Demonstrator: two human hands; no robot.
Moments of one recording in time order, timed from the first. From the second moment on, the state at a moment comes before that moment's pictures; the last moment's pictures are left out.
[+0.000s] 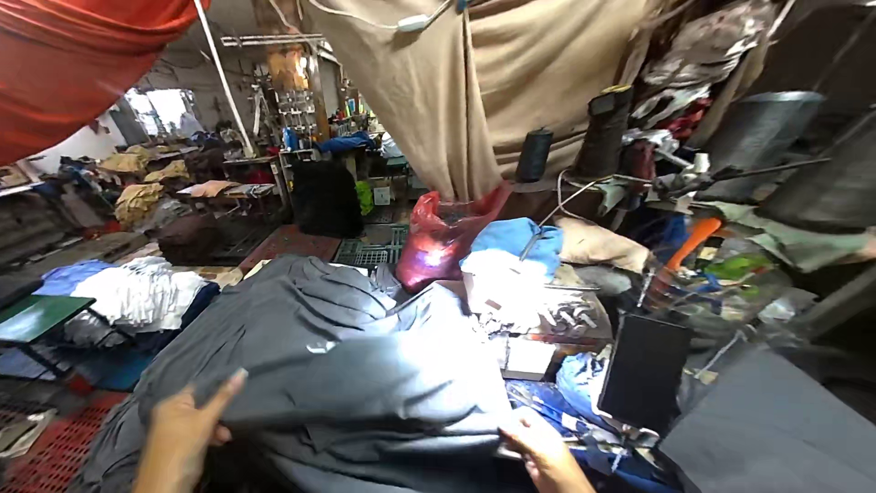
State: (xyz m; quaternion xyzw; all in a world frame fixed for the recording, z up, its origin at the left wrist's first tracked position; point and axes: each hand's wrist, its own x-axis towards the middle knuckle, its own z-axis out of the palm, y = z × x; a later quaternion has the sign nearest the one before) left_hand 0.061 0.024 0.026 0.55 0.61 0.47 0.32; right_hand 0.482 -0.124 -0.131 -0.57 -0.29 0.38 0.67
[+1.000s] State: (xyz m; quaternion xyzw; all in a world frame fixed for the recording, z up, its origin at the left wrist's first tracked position) left_hand 0.272 0.026 -0.013 0.93 0.09 0.31 0.19; right_hand 0.459 -0.123 -0.147 -0.45 -0.30 0.50 0.68
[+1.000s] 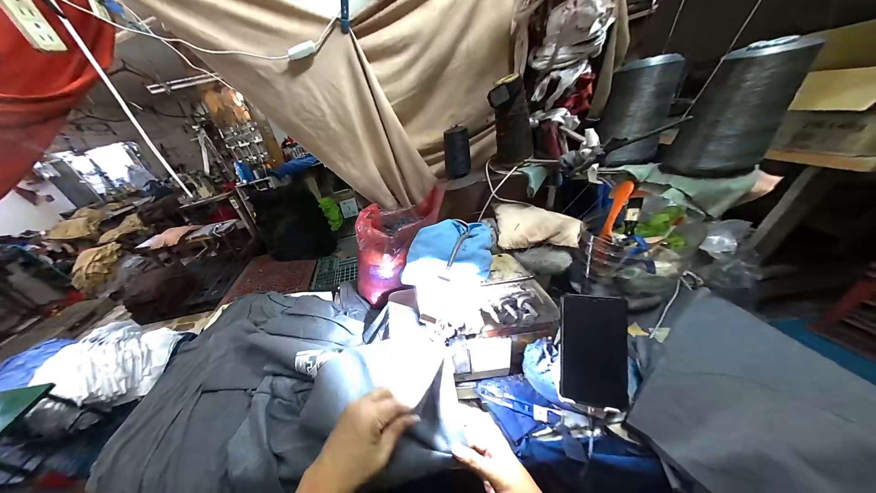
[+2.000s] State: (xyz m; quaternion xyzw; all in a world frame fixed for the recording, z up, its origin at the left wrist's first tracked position) left_hand 0.367 0.022 -0.023 0.91 0.35 0.18 0.07; right_hand 0.494 -0.068 -0.104 -0.61 -0.33 0.34 0.64
